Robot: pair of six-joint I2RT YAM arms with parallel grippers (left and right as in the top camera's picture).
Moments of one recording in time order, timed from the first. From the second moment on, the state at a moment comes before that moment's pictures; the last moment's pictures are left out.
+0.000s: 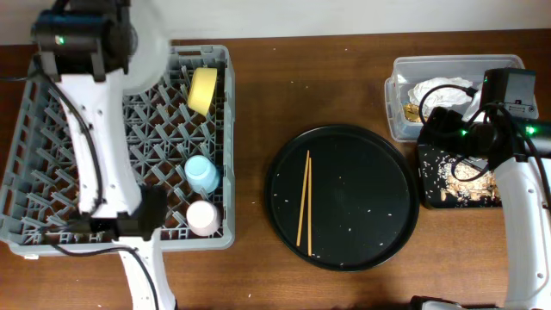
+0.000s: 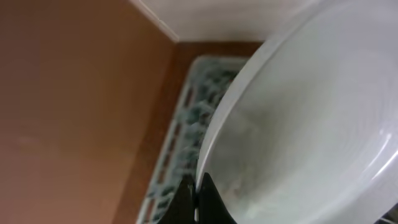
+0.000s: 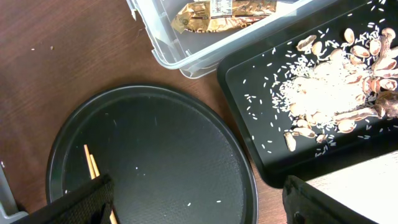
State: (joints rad) left arm -0.06 2.25 3.03 -1.68 -0.68 0.02; right arm -0.18 1.41 1.42 -1.10 -0.07 0.32
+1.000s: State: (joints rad) left arm -0.14 2.27 2.43 -1.30 -0.60 -0.07; right arm -0.18 1.42 1.42 -1.10 -0.07 0.32
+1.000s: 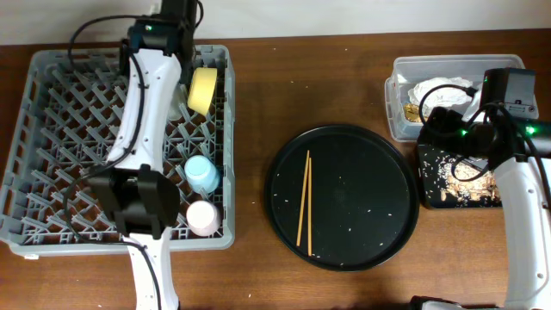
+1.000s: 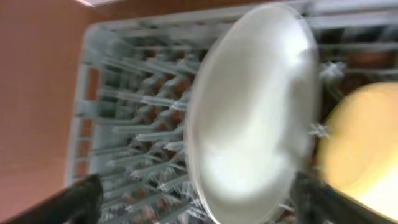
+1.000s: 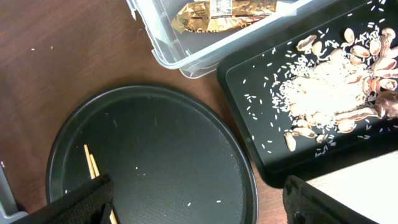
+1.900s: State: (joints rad) left arm -0.71 2.17 1.62 -0.91 0.14 -0.13; right arm -0.18 1.42 1.42 -1.11 -0.07 0.32
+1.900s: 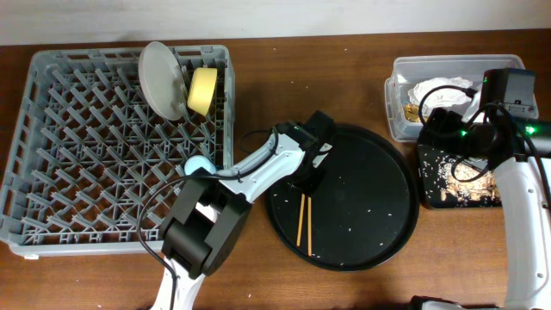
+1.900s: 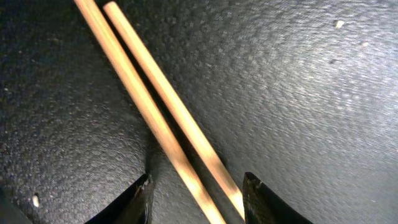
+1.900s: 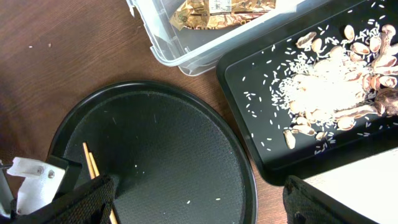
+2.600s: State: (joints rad) left arm -0.69 2.22 1.77 -1.07 -0.01 -0.28; right arm -0.18 1.42 1.42 -1.12 -0.07 0.32
